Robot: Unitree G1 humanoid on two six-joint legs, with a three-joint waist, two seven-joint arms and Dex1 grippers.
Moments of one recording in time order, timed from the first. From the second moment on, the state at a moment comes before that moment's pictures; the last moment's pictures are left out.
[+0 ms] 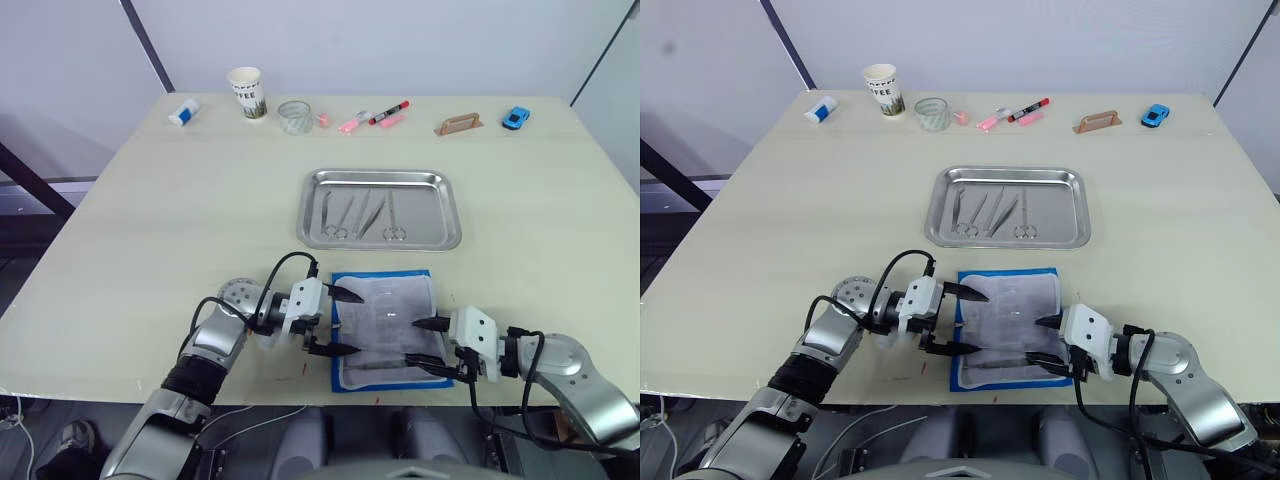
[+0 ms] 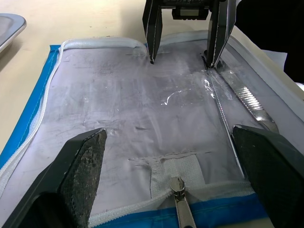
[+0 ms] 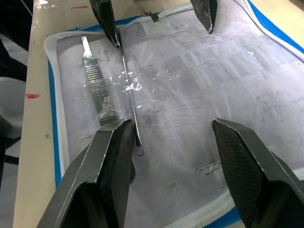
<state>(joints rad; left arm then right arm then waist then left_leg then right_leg) -0.34 0.50 -0.29 0.27 -0.19 -0.18 -1.39 0.08 -0.69 0.22 -0.37 0.20 0.19 0.93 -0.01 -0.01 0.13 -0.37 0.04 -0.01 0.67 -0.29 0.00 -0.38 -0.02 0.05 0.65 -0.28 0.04</state>
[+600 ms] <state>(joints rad) -0.34 0.50 -0.29 0.27 -0.19 -0.17 -1.38 0.05 -0.72 0.24 -0.37 0.17 0.20 0.97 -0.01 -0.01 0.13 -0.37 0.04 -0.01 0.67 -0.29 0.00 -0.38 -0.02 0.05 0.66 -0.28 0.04</state>
